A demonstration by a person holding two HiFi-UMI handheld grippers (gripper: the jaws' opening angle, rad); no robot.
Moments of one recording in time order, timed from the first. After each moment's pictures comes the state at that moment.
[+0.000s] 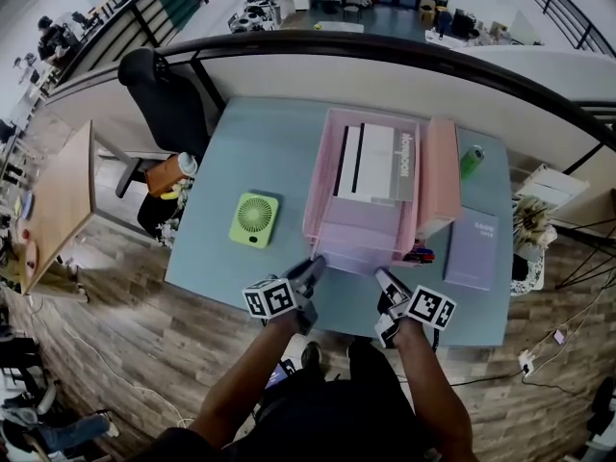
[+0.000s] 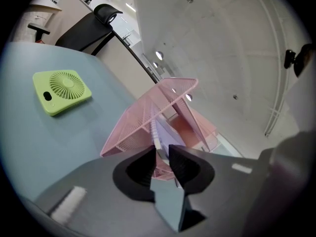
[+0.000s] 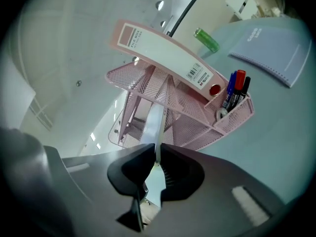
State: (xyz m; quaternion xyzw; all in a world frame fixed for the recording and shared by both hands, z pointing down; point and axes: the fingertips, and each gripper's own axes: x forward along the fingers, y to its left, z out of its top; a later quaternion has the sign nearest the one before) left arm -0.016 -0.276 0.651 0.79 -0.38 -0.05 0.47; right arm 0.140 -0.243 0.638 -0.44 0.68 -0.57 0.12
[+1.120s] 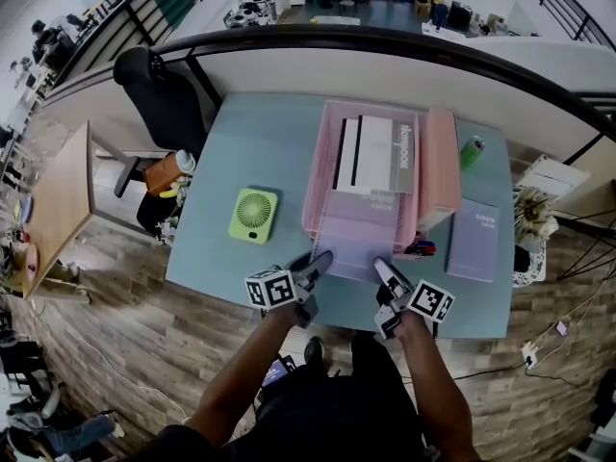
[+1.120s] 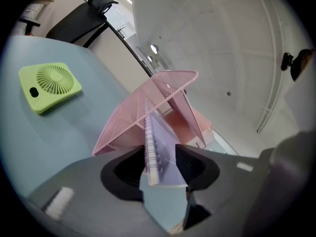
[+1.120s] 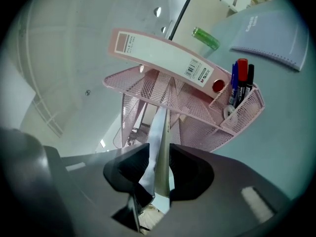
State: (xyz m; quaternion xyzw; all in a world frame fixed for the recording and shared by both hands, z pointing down) left arm -0.003 -0.278 0.653 0.81 -0.33 -0.04 0.48; right arm 0.137 -0.251 0.638 -0.41 0.70 -0.56 0.19
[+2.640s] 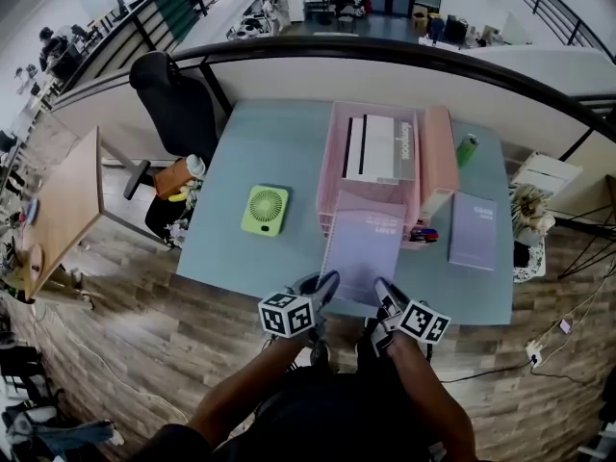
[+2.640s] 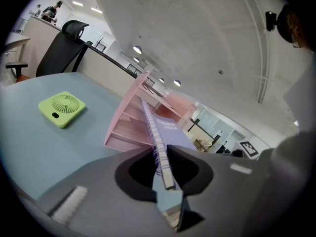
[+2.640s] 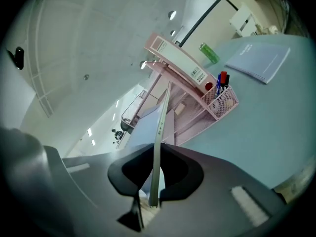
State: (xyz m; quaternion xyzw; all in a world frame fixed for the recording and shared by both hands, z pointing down) left arm -0.010 -0.184 0.627 0.85 -0.36 0.05 0.38; right arm 0.109 -0.161 0.629 -0.48 0.70 -0.51 0.12
